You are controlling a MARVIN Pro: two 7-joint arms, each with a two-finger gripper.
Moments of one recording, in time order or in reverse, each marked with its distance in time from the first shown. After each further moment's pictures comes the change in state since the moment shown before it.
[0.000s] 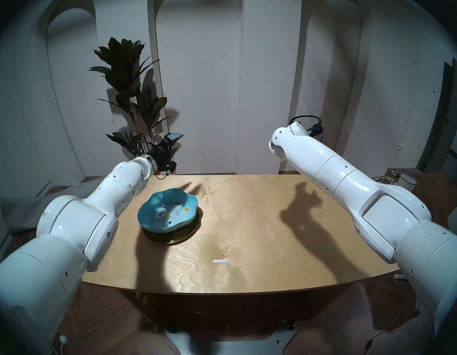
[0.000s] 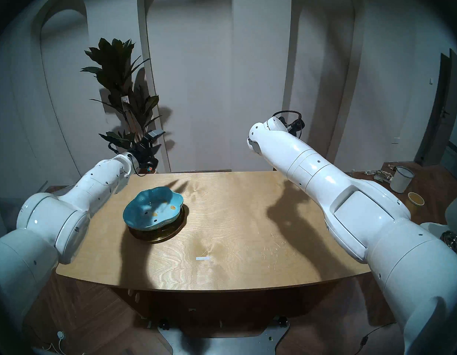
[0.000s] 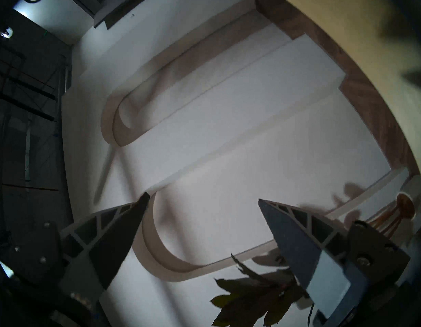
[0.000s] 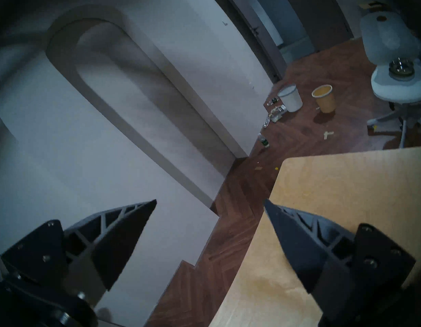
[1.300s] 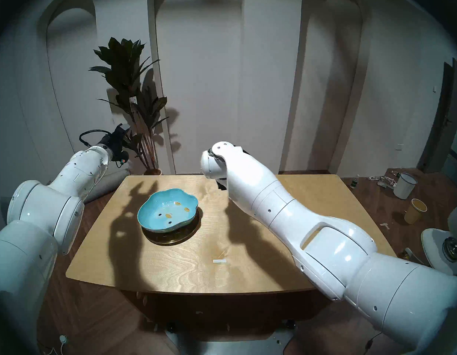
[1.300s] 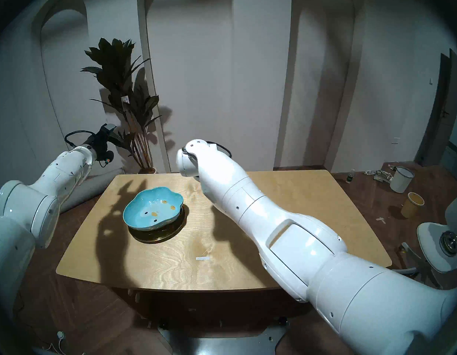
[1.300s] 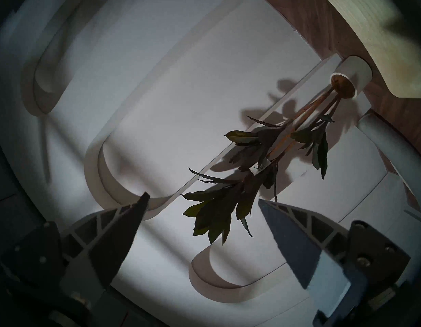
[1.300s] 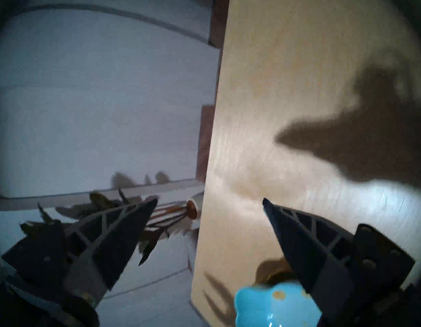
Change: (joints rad) left arm -0.136 0.193 0.003 0.088 0.055 0.215 -0.212; right arm -0.202 -0.380 0.190 -0.037 0.420 -0.159 0.178
